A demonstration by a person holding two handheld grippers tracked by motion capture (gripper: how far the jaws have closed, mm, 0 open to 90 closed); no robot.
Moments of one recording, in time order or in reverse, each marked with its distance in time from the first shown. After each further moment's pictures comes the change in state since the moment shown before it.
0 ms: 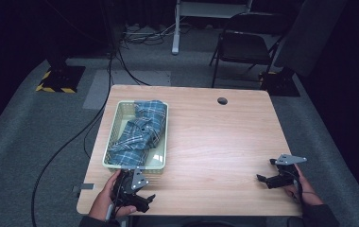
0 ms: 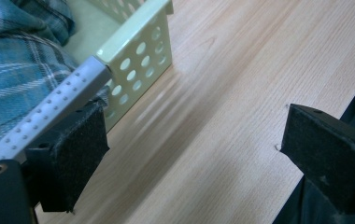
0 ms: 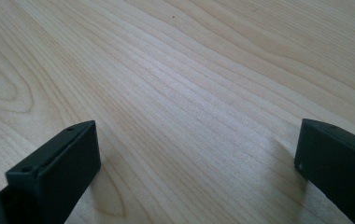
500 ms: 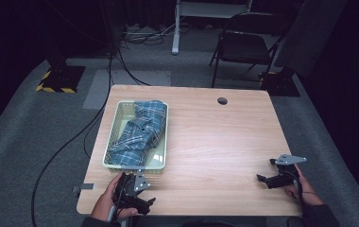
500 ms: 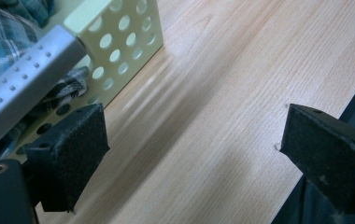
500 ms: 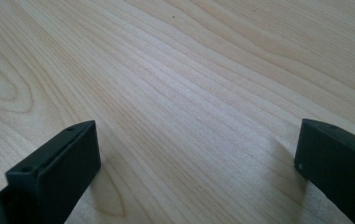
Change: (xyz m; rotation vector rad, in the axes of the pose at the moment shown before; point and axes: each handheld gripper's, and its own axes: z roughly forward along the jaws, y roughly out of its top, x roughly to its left) left arm -0.005 -0.007 0.013 0.039 -0.019 0.008; right arm 0.000 0.000 0.000 0.000 0.000 0.001
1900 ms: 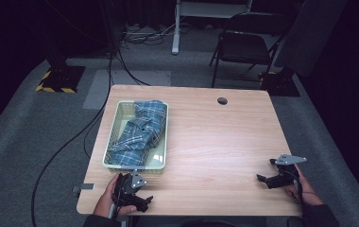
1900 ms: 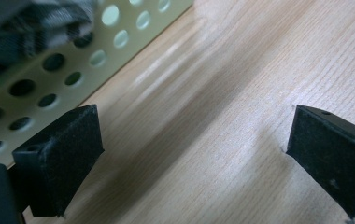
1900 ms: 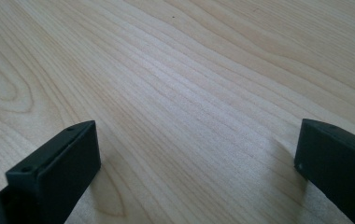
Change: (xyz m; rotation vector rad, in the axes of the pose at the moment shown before) left arm 0.015 -0.023 0.031 0.017 0.013 -0.082; right arm 0.000 0.000 0.000 0.000 0.000 0.000
